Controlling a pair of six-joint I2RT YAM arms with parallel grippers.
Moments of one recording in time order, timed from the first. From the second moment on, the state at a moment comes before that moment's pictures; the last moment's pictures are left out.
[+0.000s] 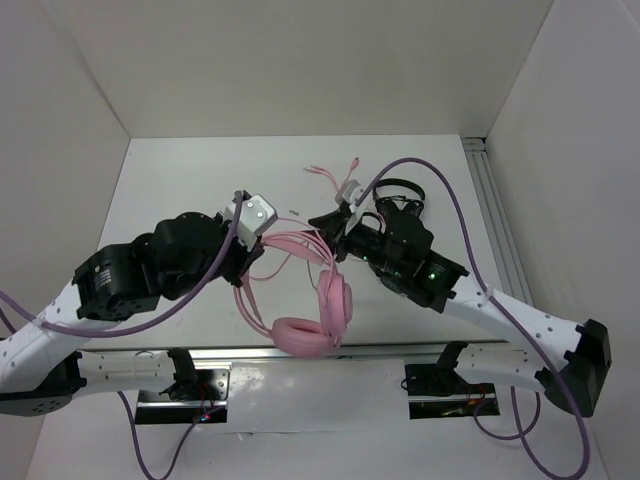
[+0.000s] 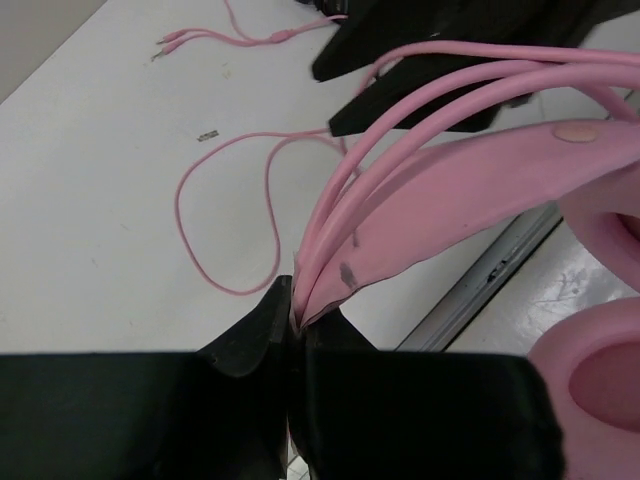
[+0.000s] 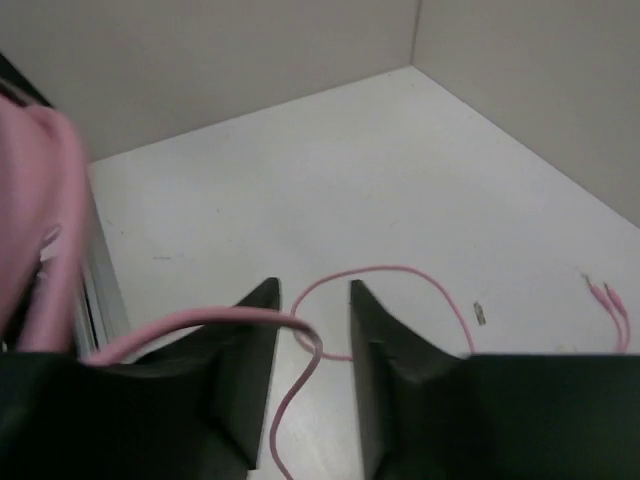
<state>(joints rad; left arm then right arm) -1.09 1.01 1.54 -1.04 -0.37 -0.06 0.91 1.03 0.90 0.14 -0.10 -0.03</state>
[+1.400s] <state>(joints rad) -0.75 1.44 2.12 -0.91 -1.01 -0.38 0.96 1.48 0.58 0.95 -0.50 0.46</state>
